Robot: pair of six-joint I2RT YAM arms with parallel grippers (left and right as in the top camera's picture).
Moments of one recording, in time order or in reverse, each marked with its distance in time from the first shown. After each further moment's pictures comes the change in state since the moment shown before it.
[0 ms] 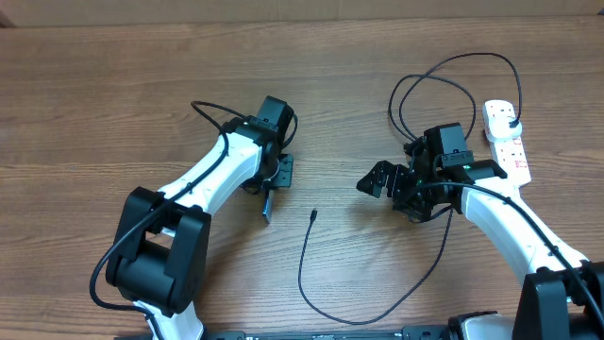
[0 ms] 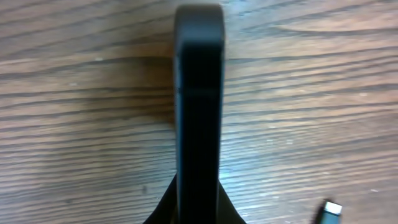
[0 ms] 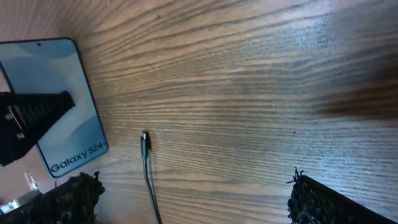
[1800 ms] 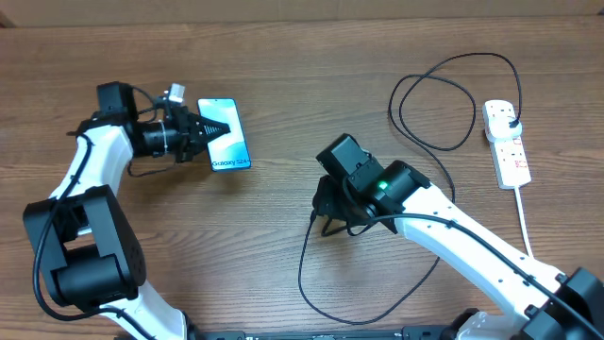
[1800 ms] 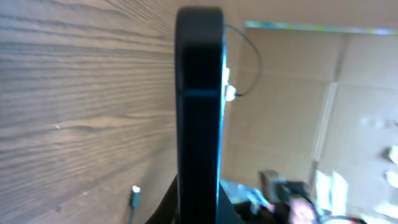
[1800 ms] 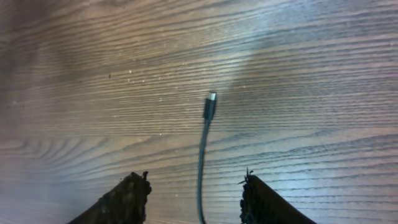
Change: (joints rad) left arm 0.658 0.000 0.002 0.101 1.193 0.039; right arm 0.560 0.026 0.294 -0.227 0.445 0.414
